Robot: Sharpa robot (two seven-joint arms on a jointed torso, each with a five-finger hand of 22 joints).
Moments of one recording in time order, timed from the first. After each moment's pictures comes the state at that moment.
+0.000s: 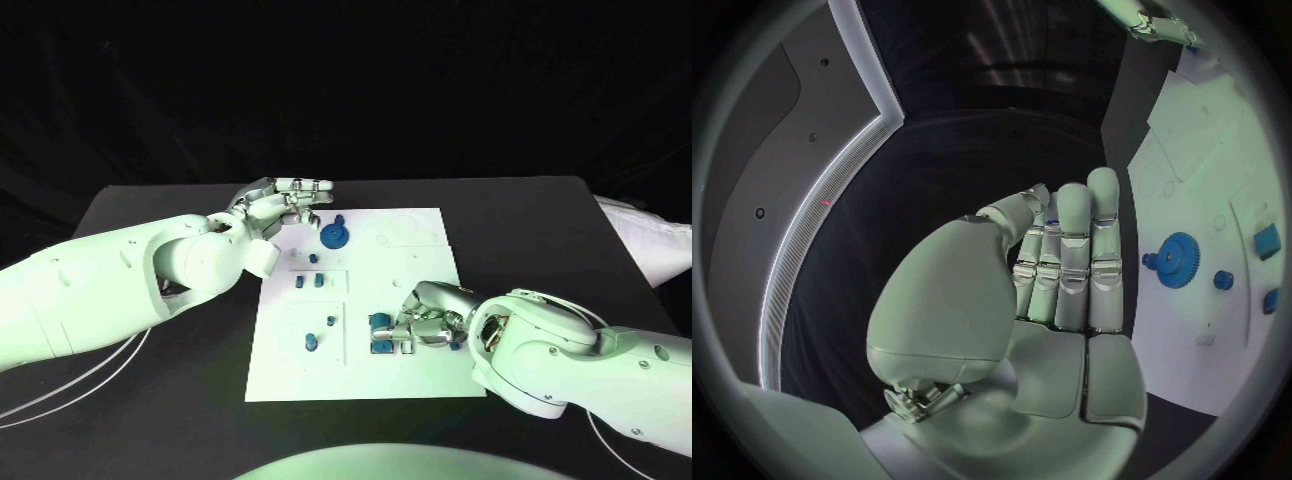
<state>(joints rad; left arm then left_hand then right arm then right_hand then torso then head) 1.20 -0.85 -0.03 1.53 0.05 -0.19 0.27 1.41 -0.10 0.44 -0.06 0.12 1.05 0.17 0.12 0.07 1.11 0.10 0.27 0.13 1.19 0.01 0.97 0.52 0.17 1.17 0.11 0.62 0.91 1.04 -0.93 -0.07 1.95 -1.34 -0.24 -0.55 1.06 0.07 -0.28 0.29 0.10 1.09 0.07 0.25 0.24 1.41 0.00 1.20 1.27 1.46 -0.07 1.49 1.31 0.06 1.47 0.04 1.43 1.31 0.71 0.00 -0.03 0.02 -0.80</state>
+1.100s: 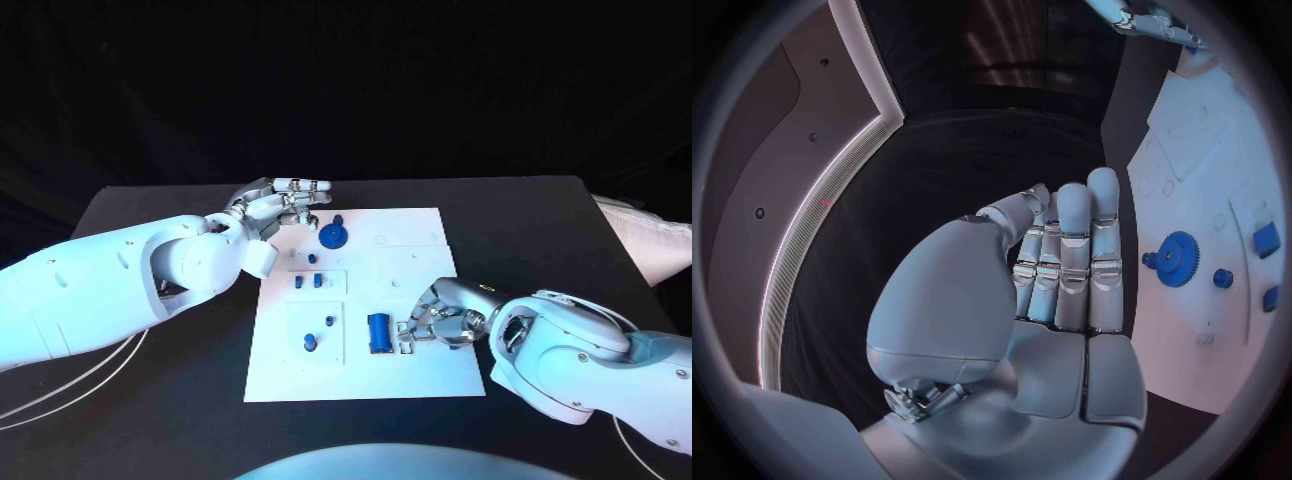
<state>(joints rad) 1.20 -0.85 -0.03 1.53 0.05 -0.19 0.27 1.41 -0.10 0.44 -0.06 0.12 1.05 0.17 0.12 0.07 1.10 0.09 0.27 0.13 1.19 0.01 0.97 0.52 0.17 1.17 0.11 0.62 0.91 1.05 -1.04 -0.07 2.00 -1.37 -0.28 -0.52 1.30 0.09 -0.20 0.12 0.21 1.04 0.10 0.19 0.25 1.39 0.01 1.12 1.23 1.47 -0.07 1.50 1.31 0.06 1.46 0.03 1.43 1.31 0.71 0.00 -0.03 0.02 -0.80</state>
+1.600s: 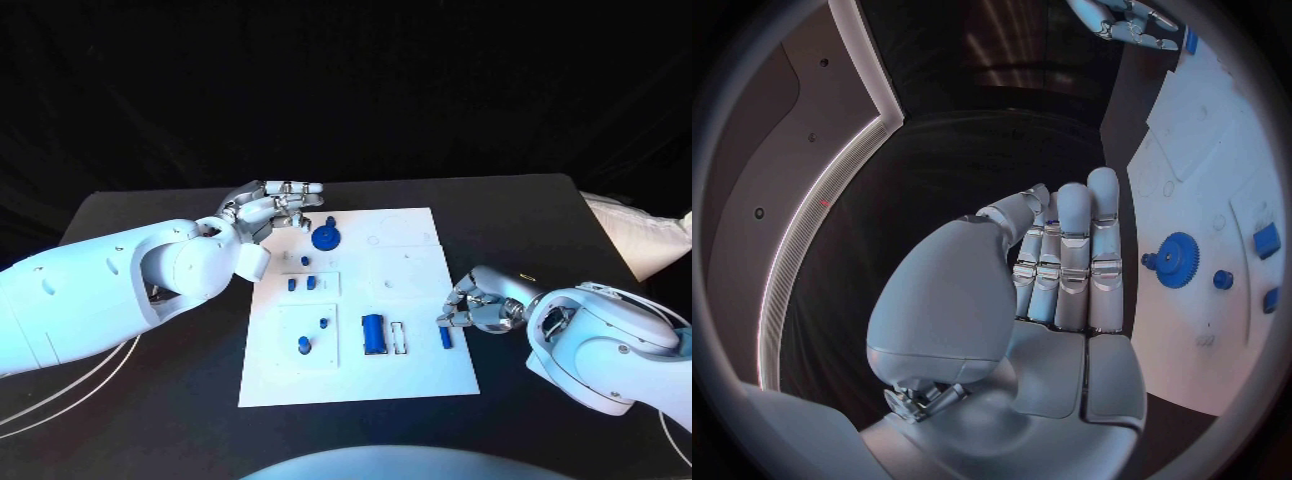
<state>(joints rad) 1.20 -0.85 -0.03 1.53 0.05 -0.19 0.26 1.41 -0.10 0.44 -0.06 0.12 1.05 0.17 0.12 0.07 1.10 0.09 0.27 0.13 1.19 0.01 0.97 0.52 0.17 1.17 0.11 0.62 0.91 1.06 -1.16 -0.07 1.99 -1.40 -0.30 -0.52 1.32 0.09 -0.19 0.11 0.26 1.06 0.10 0.18 0.24 1.34 0.01 1.02 1.17 1.46 -0.06 1.50 1.31 0.06 1.46 0.04 1.42 1.30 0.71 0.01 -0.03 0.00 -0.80</state>
